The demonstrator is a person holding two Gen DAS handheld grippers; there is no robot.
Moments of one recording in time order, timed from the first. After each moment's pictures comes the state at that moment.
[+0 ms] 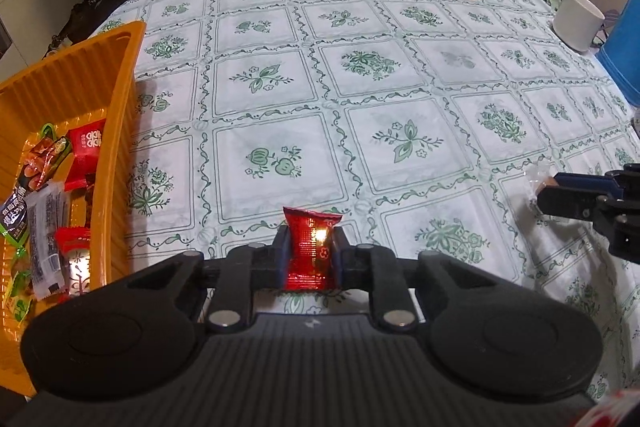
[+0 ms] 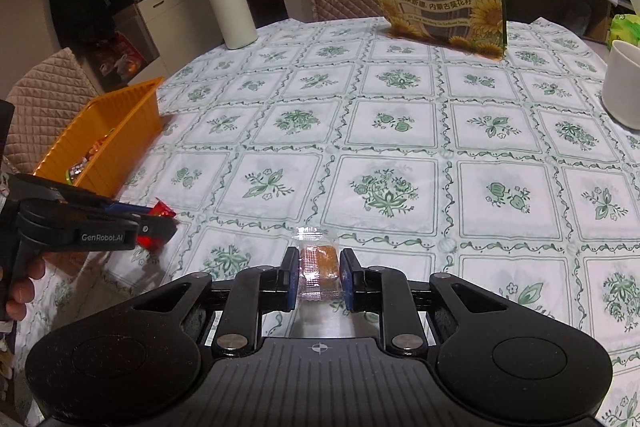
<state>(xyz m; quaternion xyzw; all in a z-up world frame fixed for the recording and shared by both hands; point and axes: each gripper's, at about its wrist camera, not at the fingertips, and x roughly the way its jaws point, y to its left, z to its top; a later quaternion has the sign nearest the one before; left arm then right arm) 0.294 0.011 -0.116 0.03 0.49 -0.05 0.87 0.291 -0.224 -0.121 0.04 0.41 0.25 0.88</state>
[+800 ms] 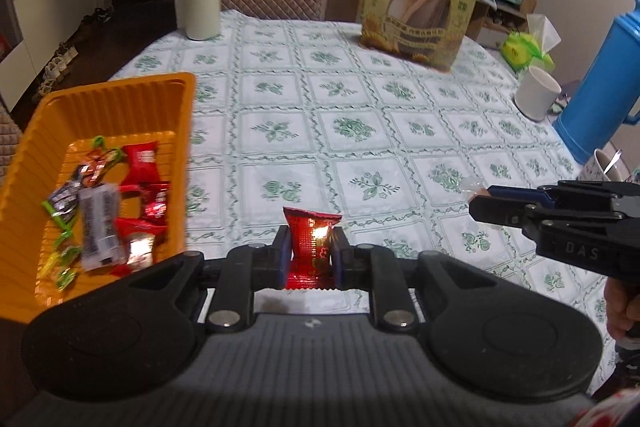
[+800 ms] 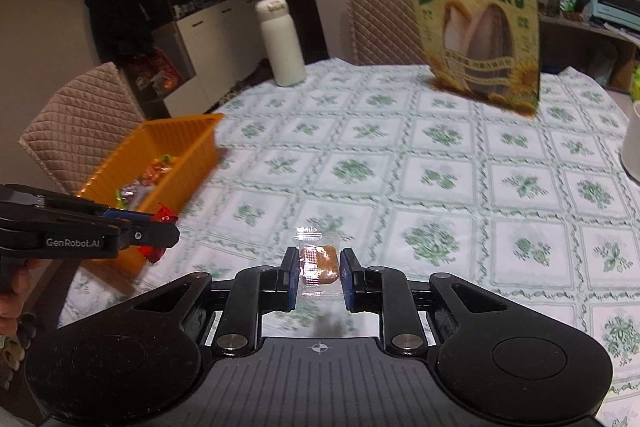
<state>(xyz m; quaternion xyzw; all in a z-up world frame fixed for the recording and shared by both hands) 0.231 0.041 -0.039 -0.03 0.42 -0.06 0.90 0.268 -0.201 -0.070 0.03 0.35 0.30 0.88</state>
